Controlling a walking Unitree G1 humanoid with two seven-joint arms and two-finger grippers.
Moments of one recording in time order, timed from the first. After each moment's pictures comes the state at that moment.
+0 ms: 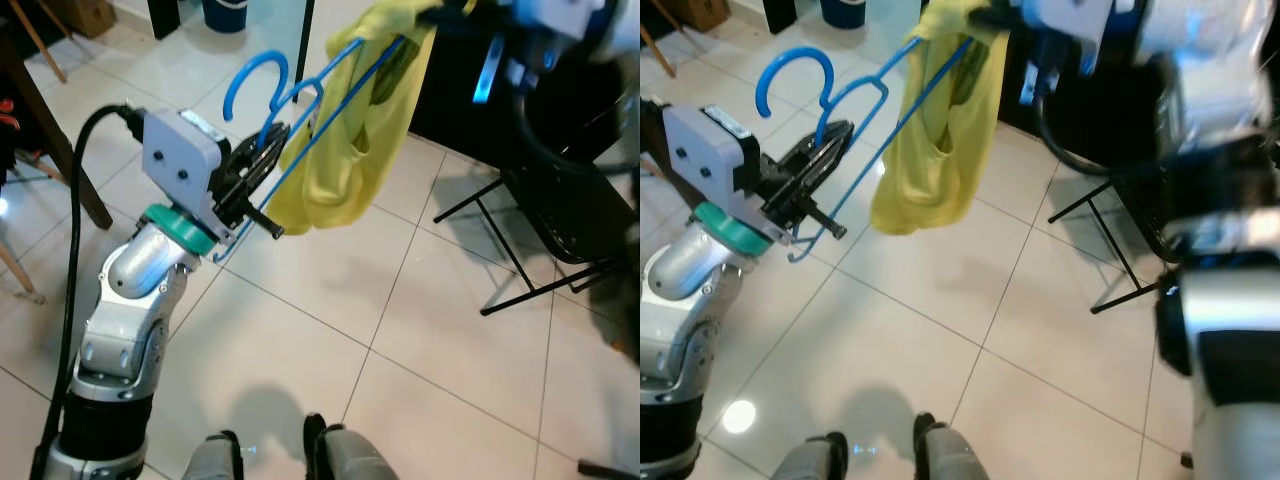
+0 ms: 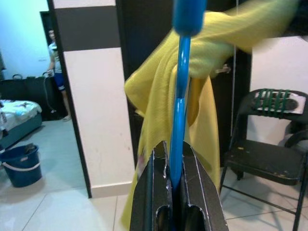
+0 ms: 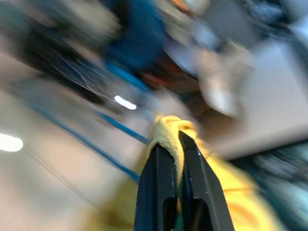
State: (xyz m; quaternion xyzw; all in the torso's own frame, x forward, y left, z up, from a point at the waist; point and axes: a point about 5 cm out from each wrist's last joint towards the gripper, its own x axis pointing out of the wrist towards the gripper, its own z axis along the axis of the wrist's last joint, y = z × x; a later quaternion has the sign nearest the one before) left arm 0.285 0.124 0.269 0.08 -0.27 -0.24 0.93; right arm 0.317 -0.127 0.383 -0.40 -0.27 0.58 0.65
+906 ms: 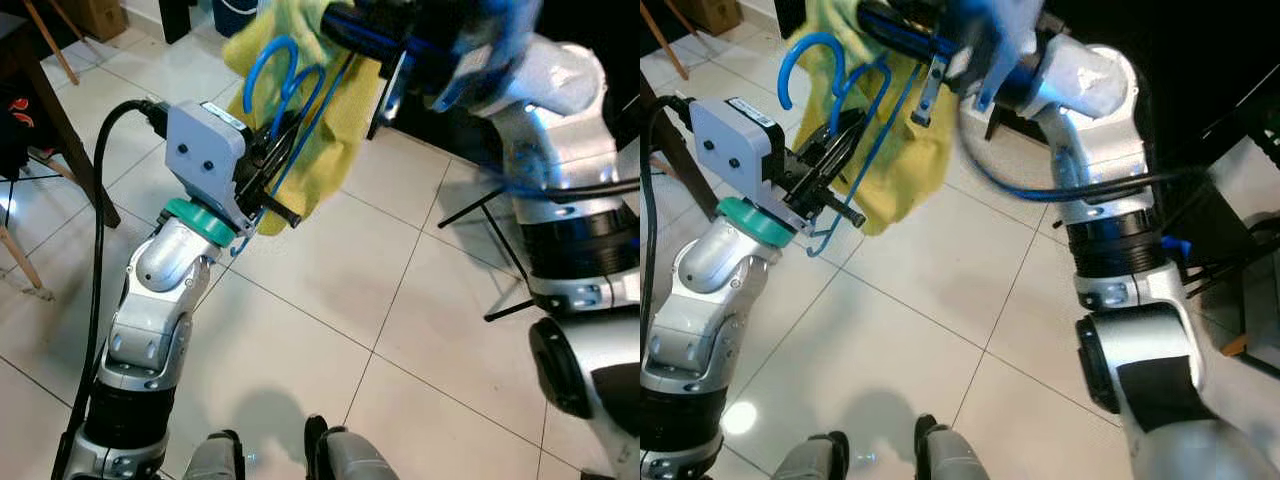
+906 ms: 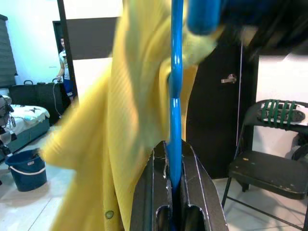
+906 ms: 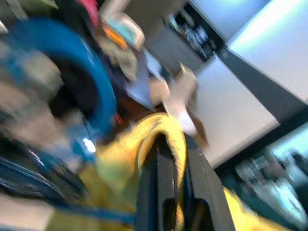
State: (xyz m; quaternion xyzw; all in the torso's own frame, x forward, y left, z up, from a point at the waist) left arm 0.290 0.110 0.272 0.07 -0.28 -0.24 0.93; right arm 0.343 -0.091 0.368 -0.31 -0.35 0.44 0.77
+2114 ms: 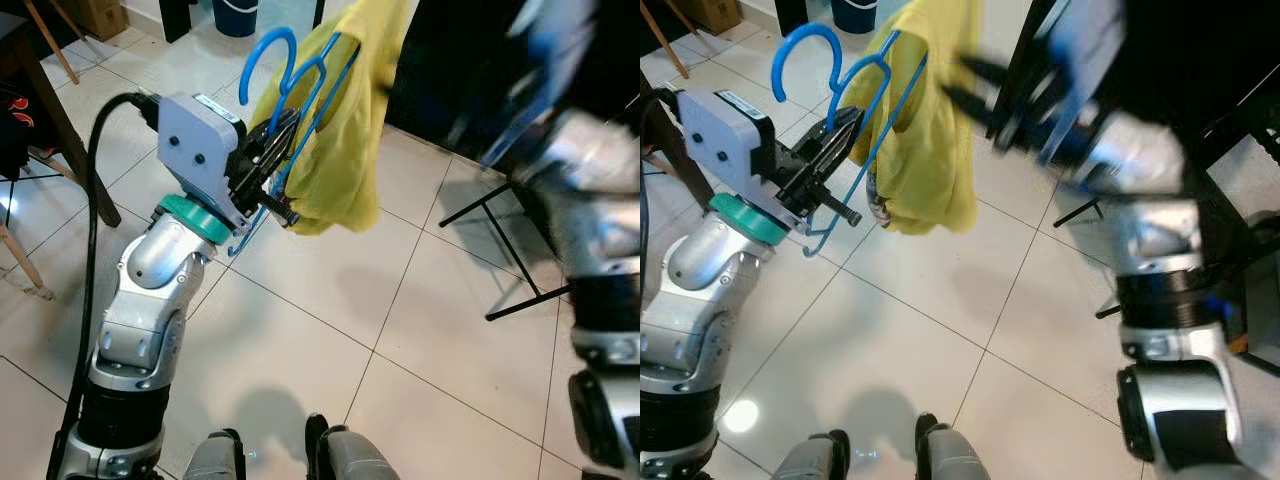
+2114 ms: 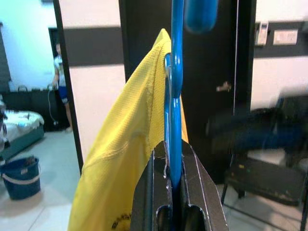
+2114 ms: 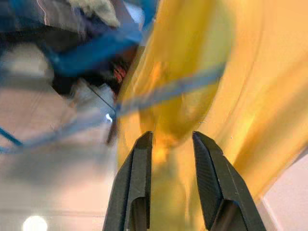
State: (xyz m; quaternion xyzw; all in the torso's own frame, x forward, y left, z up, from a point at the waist) left arm 0.286 0.115 0.296 0.06 -0.30 -0.25 0.92; right arm 0.346 -0.133 0.297 -0.19 -0.20 0.41 0.87
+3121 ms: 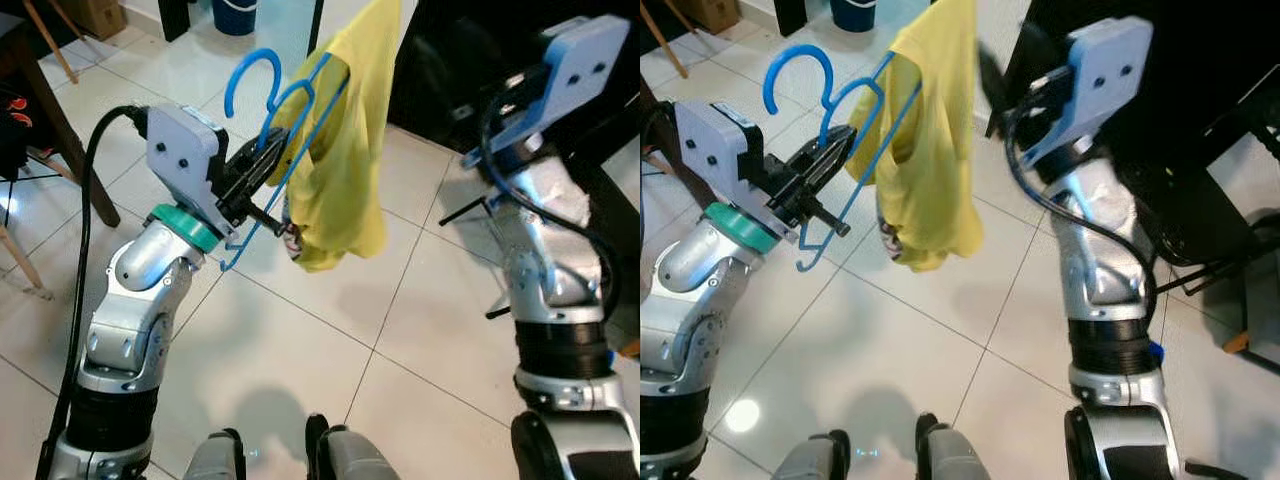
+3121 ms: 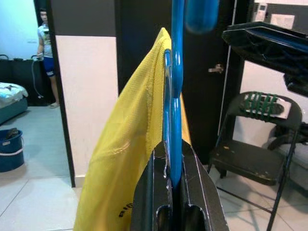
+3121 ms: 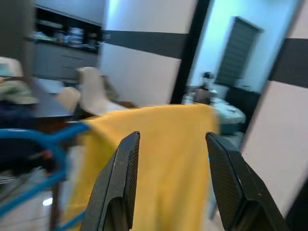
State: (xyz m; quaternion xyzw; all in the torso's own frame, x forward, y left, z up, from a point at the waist) left arm 0.292 0.126 0.266 0.04 -0.24 -0.27 0.93; right arm 0.318 -0.127 0.311 -0.04 -0.33 0.27 0.90
